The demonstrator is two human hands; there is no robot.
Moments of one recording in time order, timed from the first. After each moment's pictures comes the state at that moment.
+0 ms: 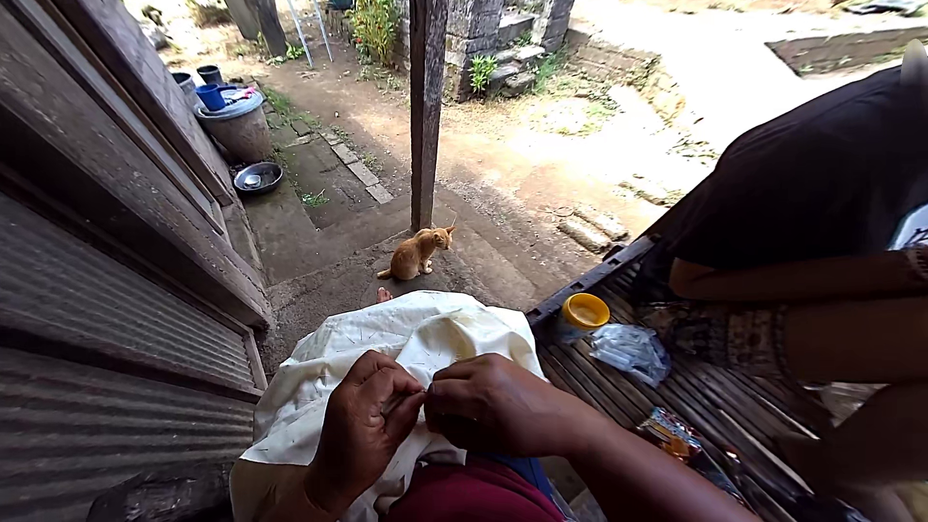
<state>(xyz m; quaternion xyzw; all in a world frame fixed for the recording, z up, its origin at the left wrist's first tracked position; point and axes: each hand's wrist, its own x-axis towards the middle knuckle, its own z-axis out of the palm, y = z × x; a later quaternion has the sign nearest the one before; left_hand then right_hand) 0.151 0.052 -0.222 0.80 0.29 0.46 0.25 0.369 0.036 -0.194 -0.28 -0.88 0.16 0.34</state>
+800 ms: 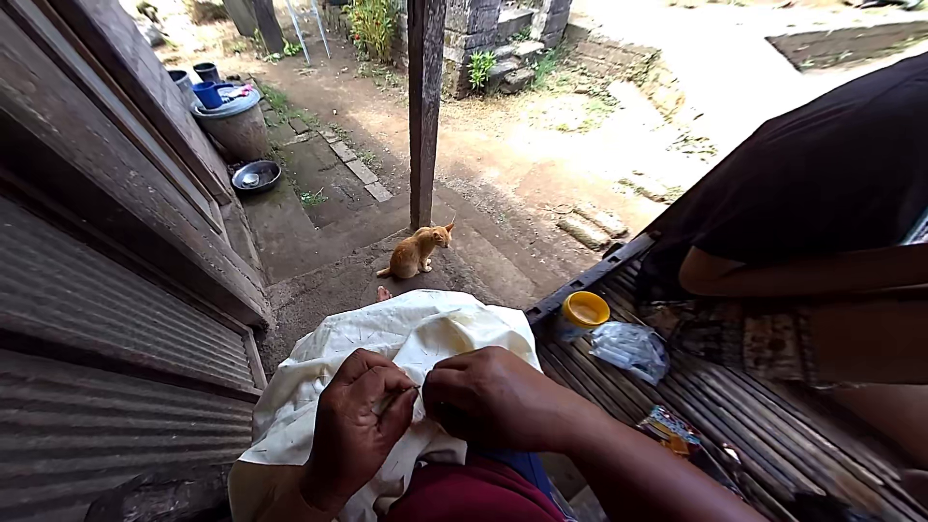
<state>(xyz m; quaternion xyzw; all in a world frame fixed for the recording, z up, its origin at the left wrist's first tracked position) 0.150 0.053 -0.222 0.79 0.30 0.48 0.23 0.366 0.036 -0.192 -0.33 -0.88 0.13 0.32</state>
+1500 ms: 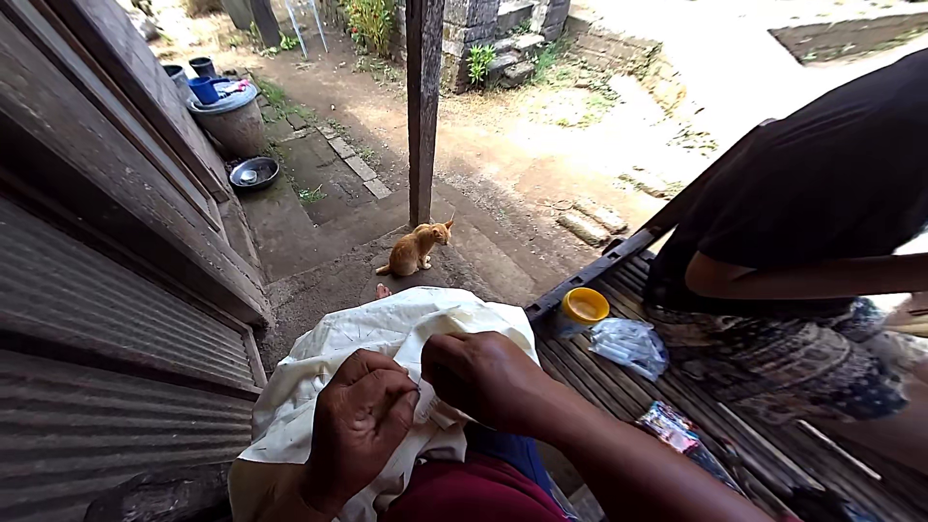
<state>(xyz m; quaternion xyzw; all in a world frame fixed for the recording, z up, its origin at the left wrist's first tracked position) 0.149 0.053 -0.220 0.79 0.27 0.49 0.25 0.361 0.038 -0.191 -0.41 -0.84 0.12 0.32</state>
